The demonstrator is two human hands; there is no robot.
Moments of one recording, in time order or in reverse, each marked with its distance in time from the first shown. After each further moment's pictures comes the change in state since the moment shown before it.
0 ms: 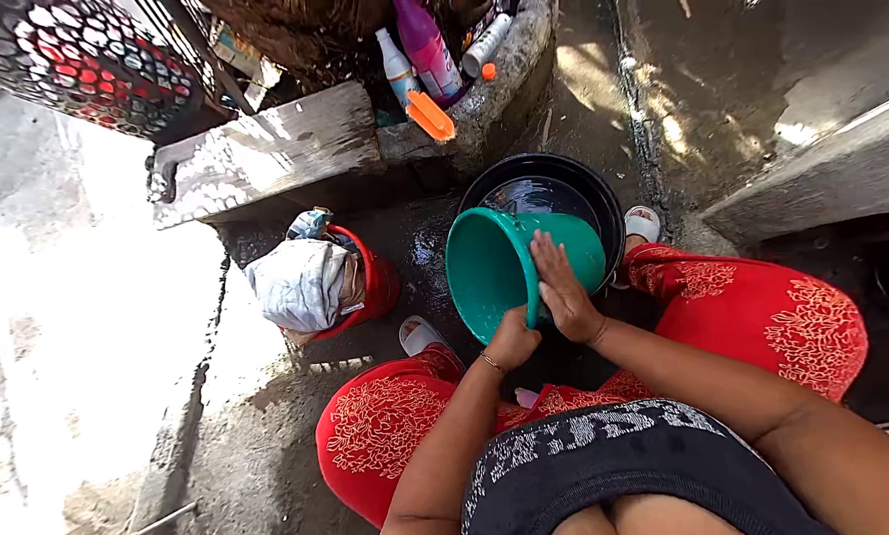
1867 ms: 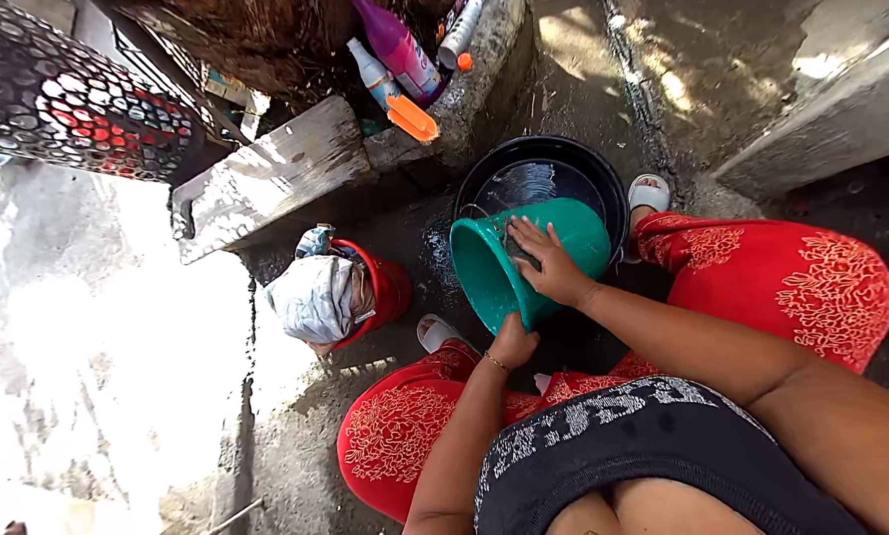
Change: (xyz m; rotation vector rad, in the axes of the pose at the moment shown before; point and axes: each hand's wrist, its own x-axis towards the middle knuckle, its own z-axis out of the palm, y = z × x) left_hand -0.007 -0.026 0.011 0.120 -0.058 -0.162; right_hand 0.037 -0.005 -0.001 0.033 -0.101 0.286
